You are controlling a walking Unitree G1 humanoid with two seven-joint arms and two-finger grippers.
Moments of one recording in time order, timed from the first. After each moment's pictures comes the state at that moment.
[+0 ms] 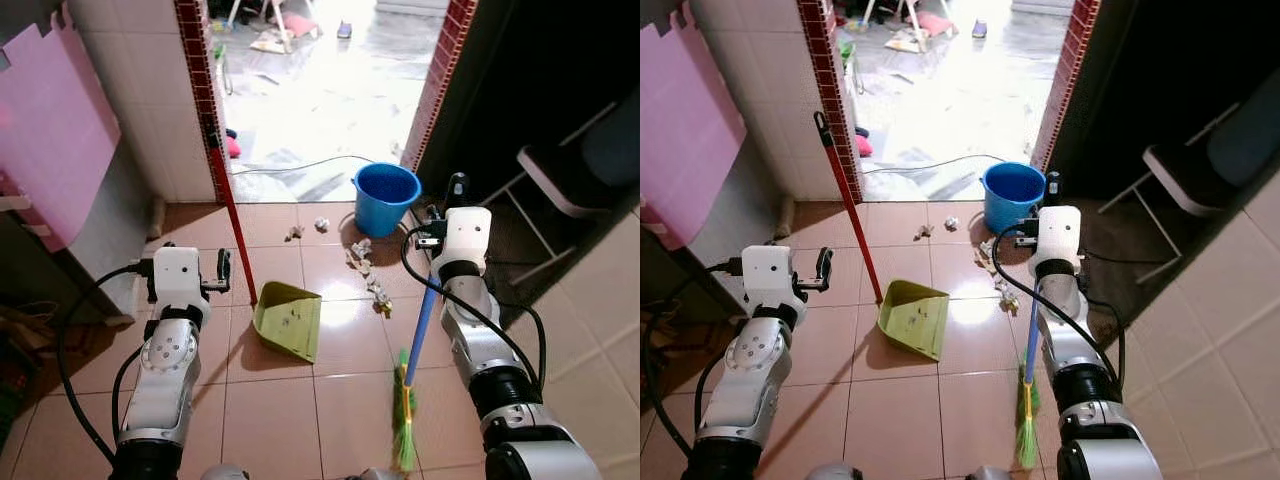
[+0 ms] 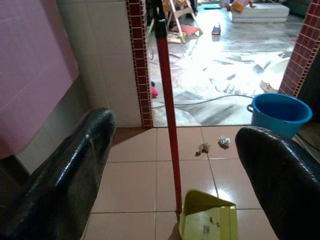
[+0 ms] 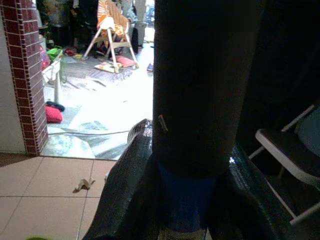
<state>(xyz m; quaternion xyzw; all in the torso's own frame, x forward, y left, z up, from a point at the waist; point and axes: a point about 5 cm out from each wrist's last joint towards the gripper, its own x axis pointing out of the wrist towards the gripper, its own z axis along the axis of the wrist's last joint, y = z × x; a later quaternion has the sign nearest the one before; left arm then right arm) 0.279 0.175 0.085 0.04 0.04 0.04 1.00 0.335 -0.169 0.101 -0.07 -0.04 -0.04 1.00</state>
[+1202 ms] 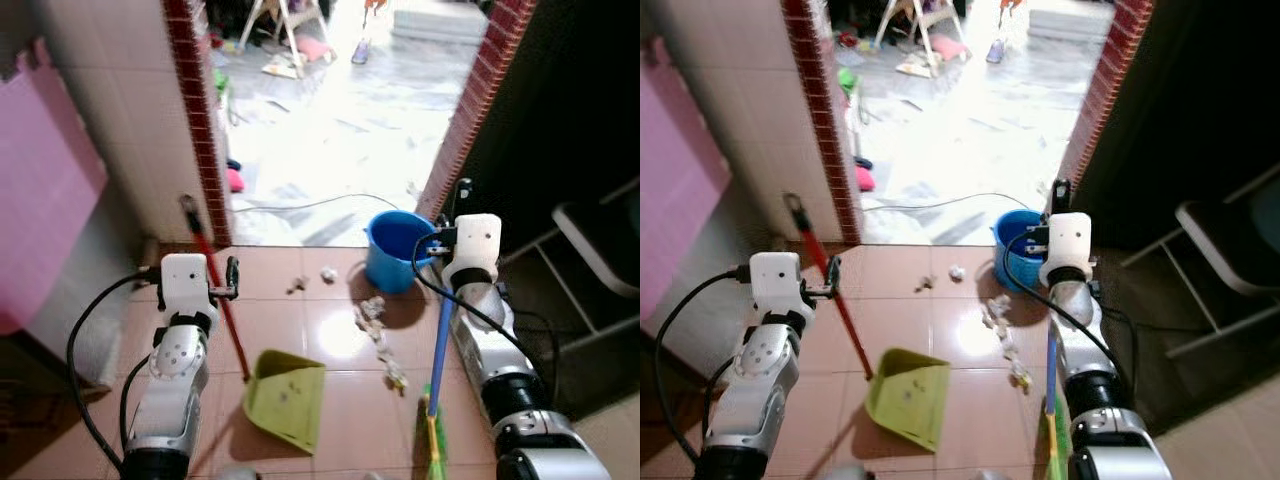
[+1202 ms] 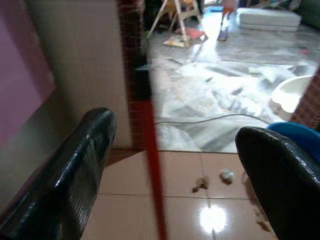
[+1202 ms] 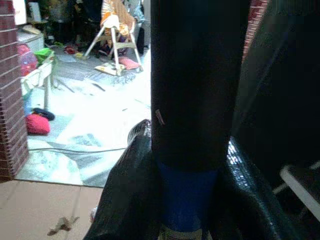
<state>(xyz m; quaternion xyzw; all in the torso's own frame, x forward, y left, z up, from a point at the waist) 0.273 0.171 0.079 0.02 0.06 0.04 1.00 0.332 -0.177 0.096 -0.08 -0.02 -0.03 1.00</state>
